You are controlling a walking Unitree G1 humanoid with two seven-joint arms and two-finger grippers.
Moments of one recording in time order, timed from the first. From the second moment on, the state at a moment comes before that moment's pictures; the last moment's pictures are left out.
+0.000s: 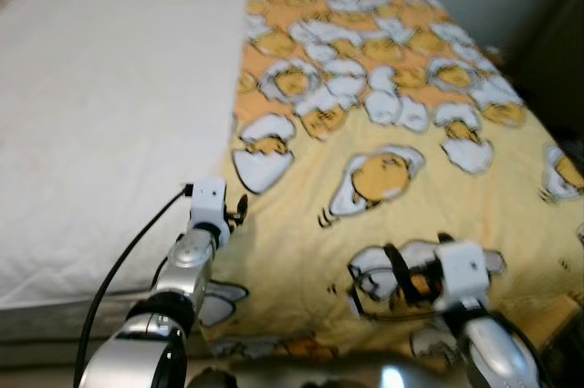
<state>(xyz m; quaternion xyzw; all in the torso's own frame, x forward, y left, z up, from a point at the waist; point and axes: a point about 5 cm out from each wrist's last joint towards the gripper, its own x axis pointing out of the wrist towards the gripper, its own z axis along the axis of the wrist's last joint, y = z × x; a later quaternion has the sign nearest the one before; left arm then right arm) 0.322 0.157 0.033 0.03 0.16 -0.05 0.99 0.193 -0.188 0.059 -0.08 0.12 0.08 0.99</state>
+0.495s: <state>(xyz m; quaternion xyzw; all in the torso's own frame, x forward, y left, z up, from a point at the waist) 0.303 0.183 0.021 0.11 0.13 0.06 0.98 0.162 -0.190 0.070 -0.08 0.16 0.12 0.98</state>
